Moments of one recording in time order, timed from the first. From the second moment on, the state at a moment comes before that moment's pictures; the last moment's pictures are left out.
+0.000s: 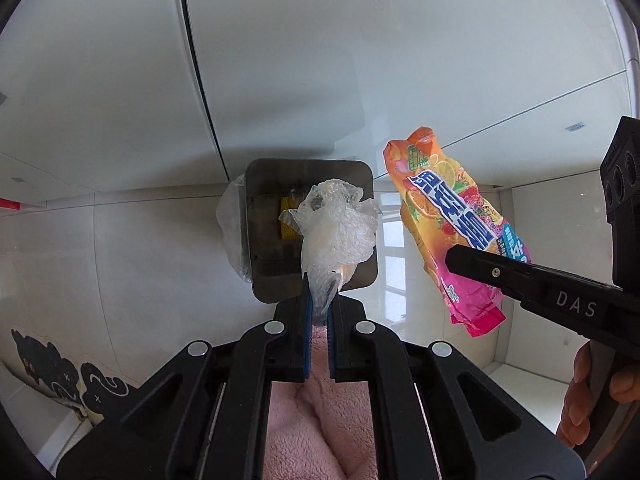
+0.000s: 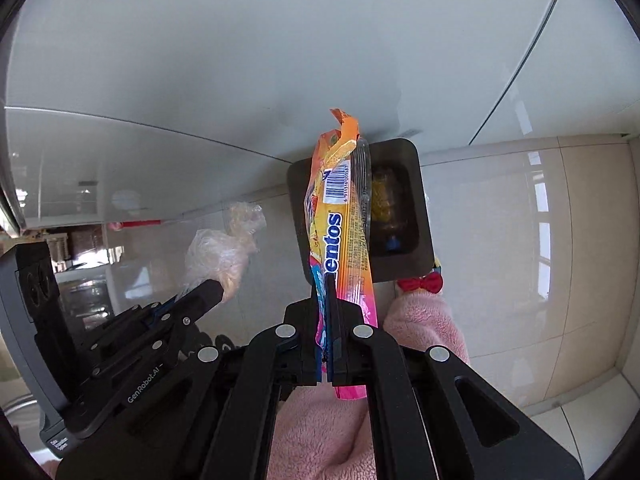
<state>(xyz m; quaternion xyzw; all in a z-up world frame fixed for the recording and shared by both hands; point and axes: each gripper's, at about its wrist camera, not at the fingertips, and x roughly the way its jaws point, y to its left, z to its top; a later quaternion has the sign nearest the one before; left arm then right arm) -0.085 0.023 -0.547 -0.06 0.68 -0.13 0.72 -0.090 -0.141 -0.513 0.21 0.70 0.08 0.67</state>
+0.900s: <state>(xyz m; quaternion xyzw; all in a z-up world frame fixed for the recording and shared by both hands) -0.058 0.016 -0.573 -0.07 0.70 -0.14 0.70 -0.055 -0.145 -0.554 0.24 0.72 0.06 0.65</state>
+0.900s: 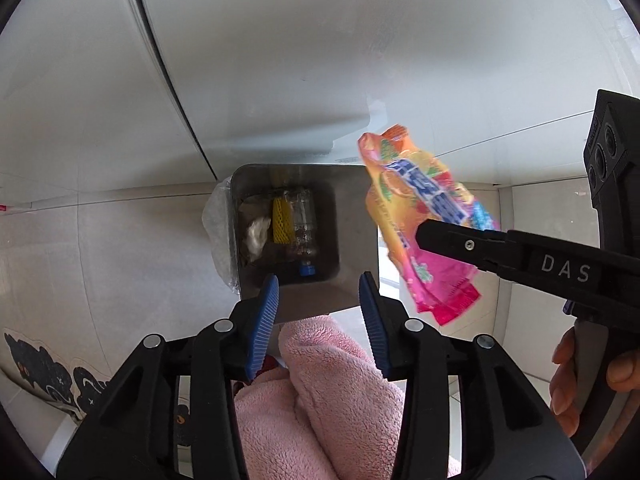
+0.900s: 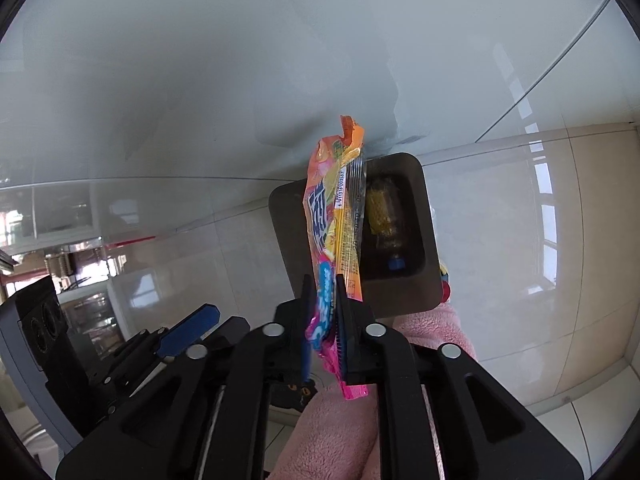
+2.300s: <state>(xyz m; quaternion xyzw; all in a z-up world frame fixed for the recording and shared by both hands) -0.024 0.003 -0.240 -0.06 0.51 -0.17 0.84 -0.045 -0.252 -0.206 0.21 0.48 -0.02 0.85</state>
